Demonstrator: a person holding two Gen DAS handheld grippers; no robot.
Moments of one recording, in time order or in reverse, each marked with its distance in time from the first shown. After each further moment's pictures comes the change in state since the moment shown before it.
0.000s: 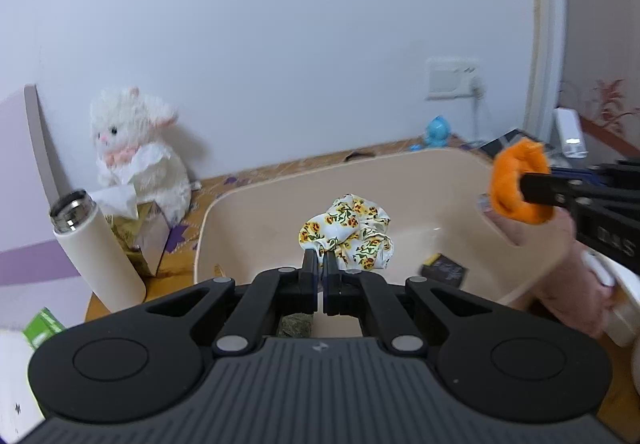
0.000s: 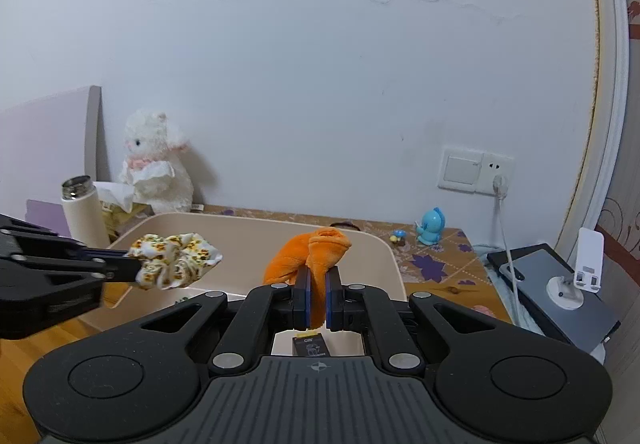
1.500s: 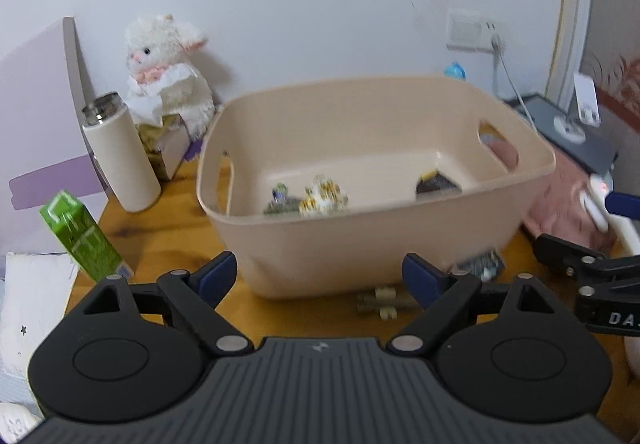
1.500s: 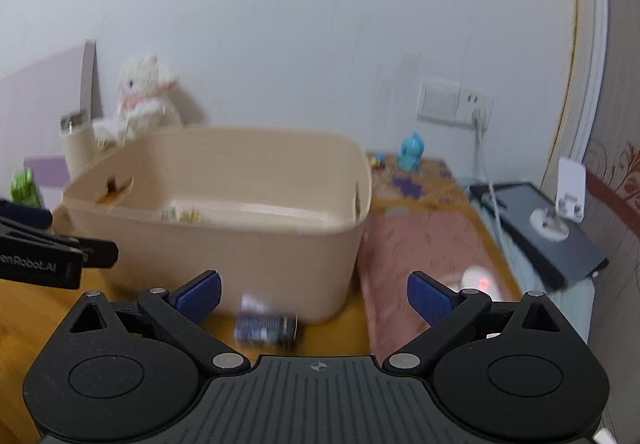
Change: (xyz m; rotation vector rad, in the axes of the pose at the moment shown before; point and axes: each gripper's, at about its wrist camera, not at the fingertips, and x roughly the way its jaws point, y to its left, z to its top) left arm -0.039 -0.024 -0.058 -0.069 0.137 0.069; right arm -0.031 -0.023 -0.076 0.027 0.137 -0.006
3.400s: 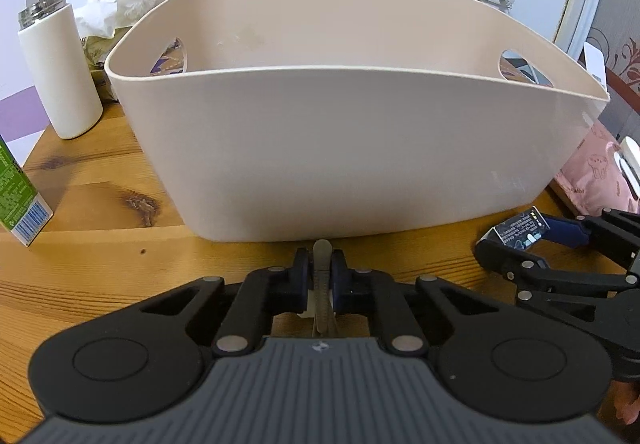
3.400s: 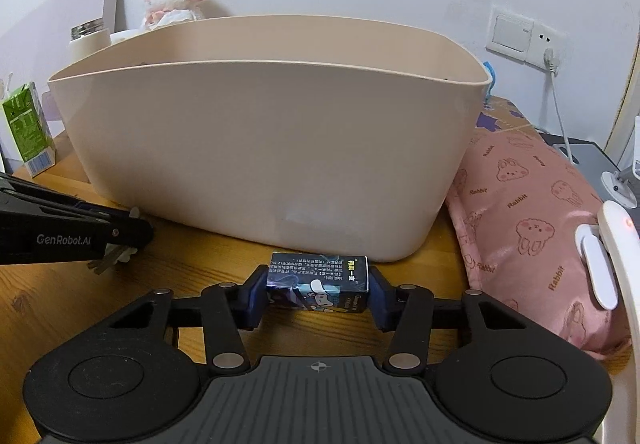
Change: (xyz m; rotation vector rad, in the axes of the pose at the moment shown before) left arm 0.087 0.010 -0.028 -0.069 0.126 -0.098; right arm 0.086 0.028 -0.044 -0.063 0.122 0.076
